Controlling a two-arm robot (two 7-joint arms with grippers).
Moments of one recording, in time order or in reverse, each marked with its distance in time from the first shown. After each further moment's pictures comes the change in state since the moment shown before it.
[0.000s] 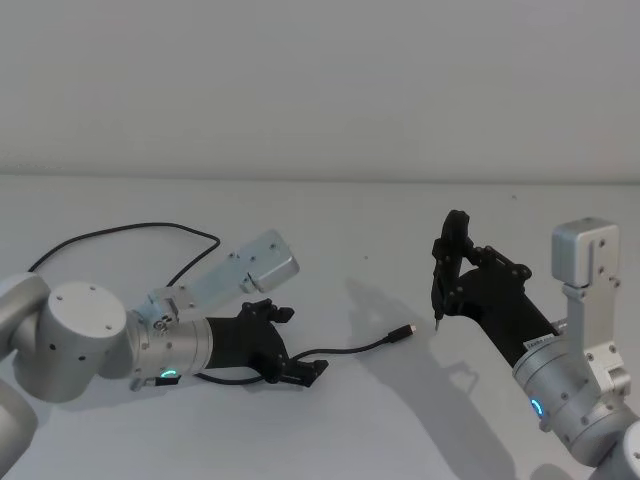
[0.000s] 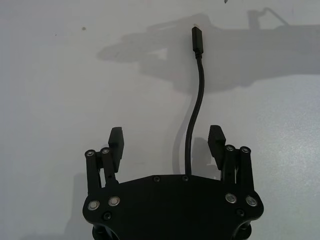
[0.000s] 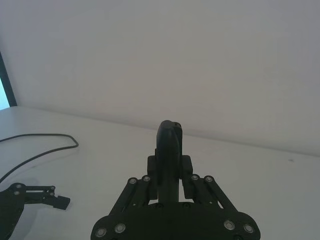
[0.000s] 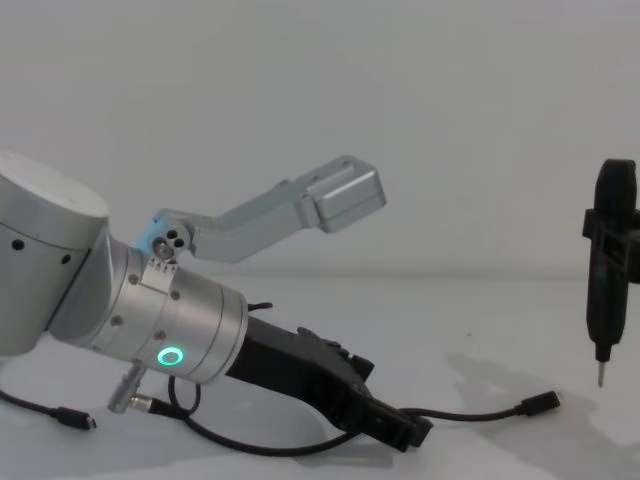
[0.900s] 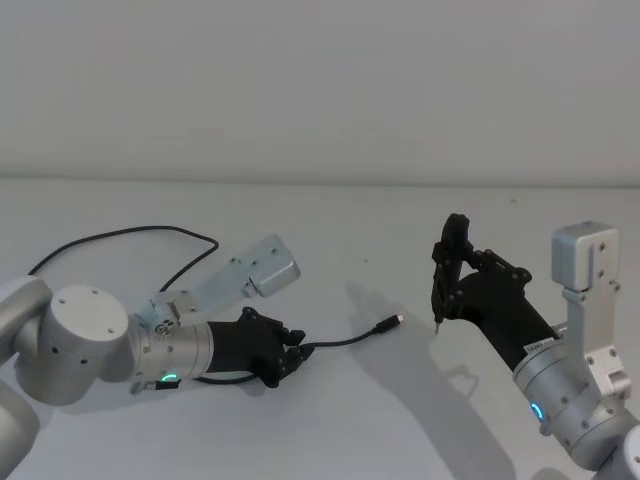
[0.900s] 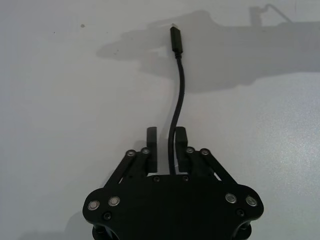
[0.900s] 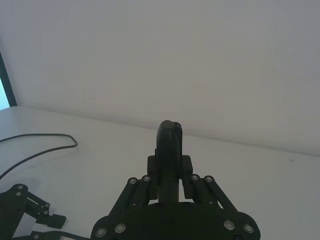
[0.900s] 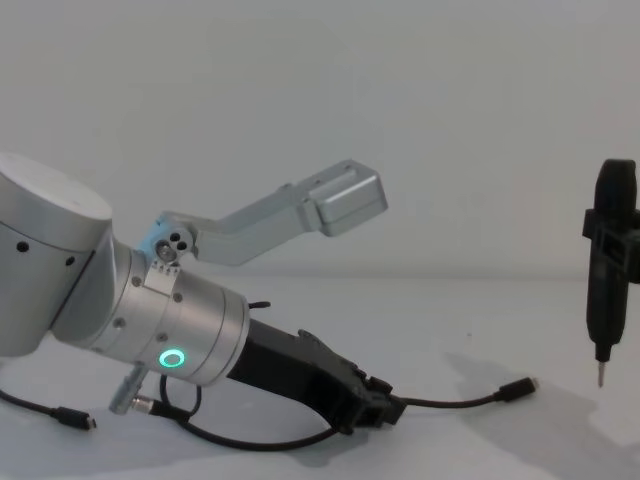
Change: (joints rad) left arm -0.004 -0.006 0.002 0.012 0.008 0.001 -0.005; right arm 0.000 0.000 0.000 0.000 0.000 0.000 0.000
